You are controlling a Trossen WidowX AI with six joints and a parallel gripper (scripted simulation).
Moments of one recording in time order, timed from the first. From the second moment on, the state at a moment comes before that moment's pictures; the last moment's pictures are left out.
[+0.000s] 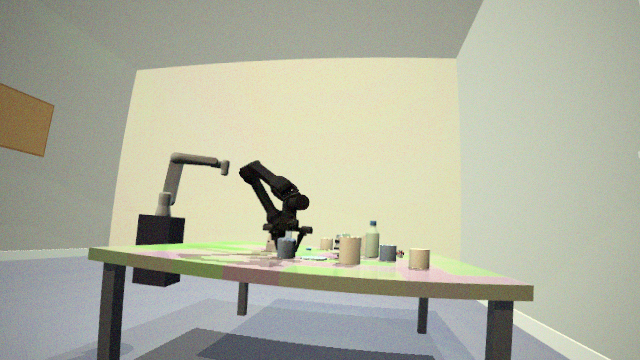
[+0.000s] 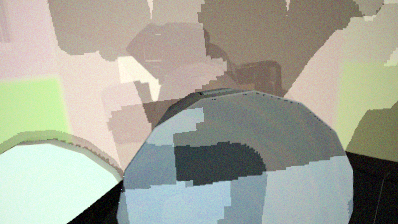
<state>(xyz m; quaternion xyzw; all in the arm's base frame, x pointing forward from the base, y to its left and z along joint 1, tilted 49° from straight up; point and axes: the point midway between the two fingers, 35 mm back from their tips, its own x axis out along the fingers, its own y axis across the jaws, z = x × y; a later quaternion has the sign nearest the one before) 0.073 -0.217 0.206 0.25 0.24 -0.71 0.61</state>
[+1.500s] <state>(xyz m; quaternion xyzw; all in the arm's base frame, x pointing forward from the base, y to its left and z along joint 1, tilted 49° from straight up) 0.201 -0.153 0.228 0.28 0.29 -0.67 0.63</state>
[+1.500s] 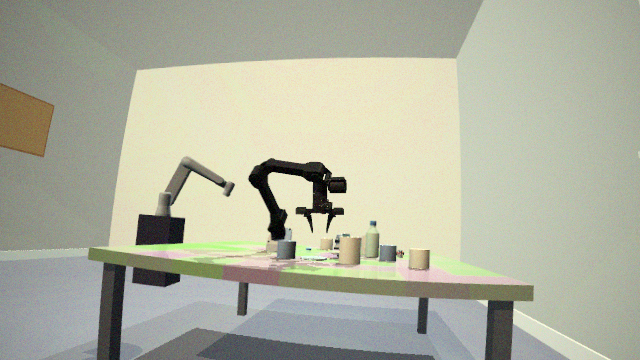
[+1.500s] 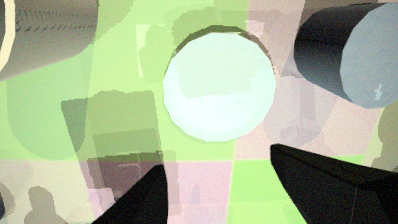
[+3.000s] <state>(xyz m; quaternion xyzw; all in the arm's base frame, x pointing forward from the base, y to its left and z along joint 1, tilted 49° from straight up) 0.313 -0.103 0.124 0.19 0.33 -0.67 0.64</state>
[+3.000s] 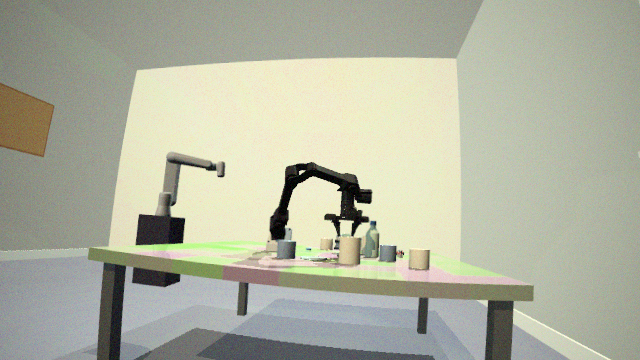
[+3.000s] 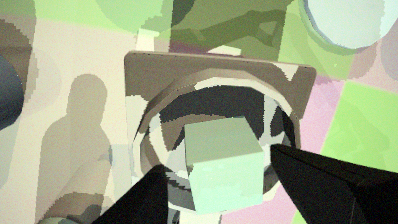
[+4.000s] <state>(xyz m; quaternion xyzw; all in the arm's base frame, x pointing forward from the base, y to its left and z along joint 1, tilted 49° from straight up) 0.321 -0.044 0.177 0.16 0.34 -0.63 0.68</state>
